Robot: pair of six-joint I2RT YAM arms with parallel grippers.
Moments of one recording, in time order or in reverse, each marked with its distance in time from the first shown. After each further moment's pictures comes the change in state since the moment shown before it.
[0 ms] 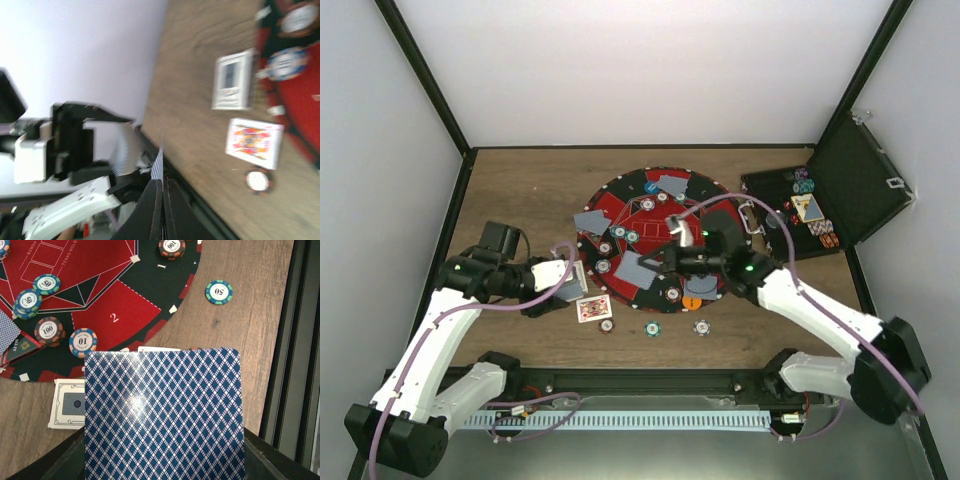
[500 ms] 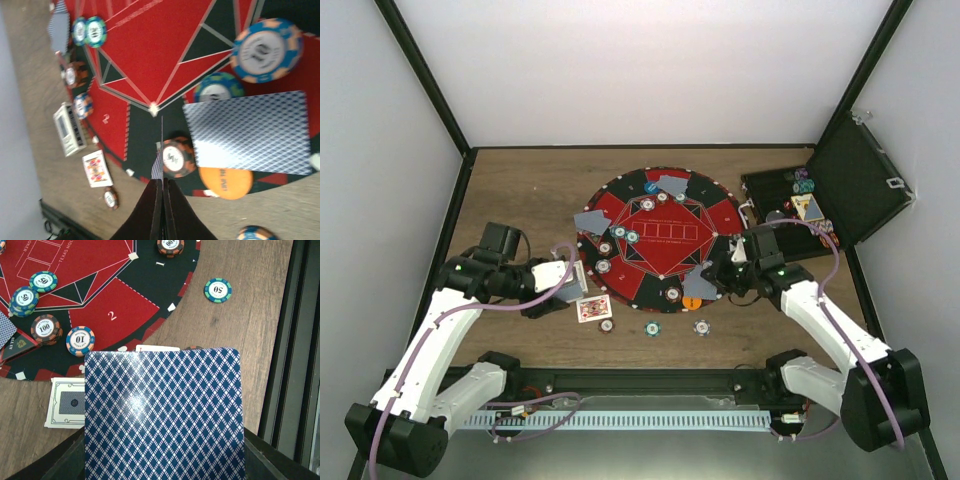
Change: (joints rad) left arm 0.000 -0.001 -0.010 0.001 0.000 0.000; right arm -0.398 -0.173 -0.209 -0.407 0.177 -0.172
